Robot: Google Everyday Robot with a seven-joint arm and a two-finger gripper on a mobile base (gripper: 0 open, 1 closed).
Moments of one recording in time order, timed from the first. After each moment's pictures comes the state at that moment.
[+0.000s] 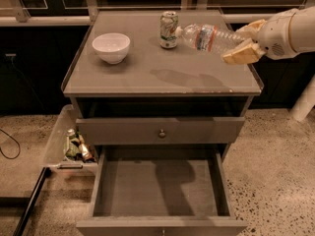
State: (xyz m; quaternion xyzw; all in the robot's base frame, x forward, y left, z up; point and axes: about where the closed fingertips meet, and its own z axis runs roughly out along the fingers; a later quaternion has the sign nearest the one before) arm 0.628 -0.228 0.959 -0.46 0.74 0.03 0.49
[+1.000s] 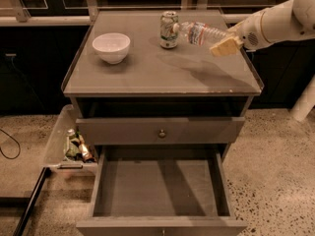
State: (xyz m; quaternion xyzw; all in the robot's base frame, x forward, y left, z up) arm 0.713 -0.230 0.924 -0.40 0.80 0.06 0.45
